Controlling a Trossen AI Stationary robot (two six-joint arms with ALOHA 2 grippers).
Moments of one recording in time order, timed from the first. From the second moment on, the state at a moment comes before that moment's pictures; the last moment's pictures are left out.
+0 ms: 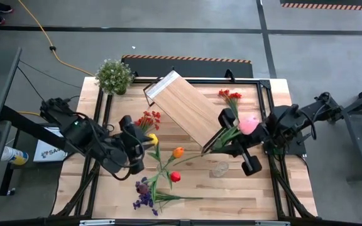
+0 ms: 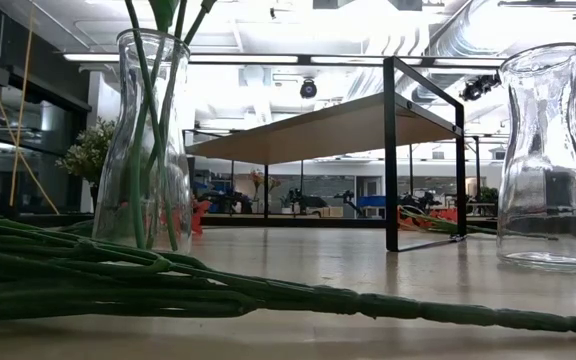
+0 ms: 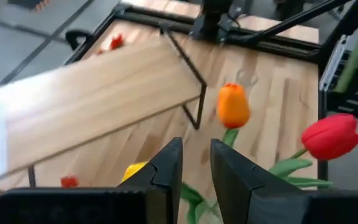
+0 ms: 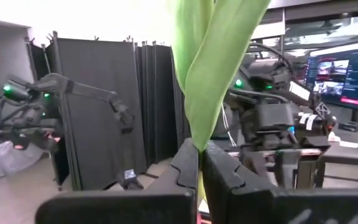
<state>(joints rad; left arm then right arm) -0.61 1.49 1.89 -1.29 -0.72 -0.71 0.42 1.25 1.38 0.09 0.03 0.04</state>
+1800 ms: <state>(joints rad) -0.61 1.47 1.89 -1.53 -0.73 -0.85 0.61 1.46 1.38 0.03 0.27 -0.11</state>
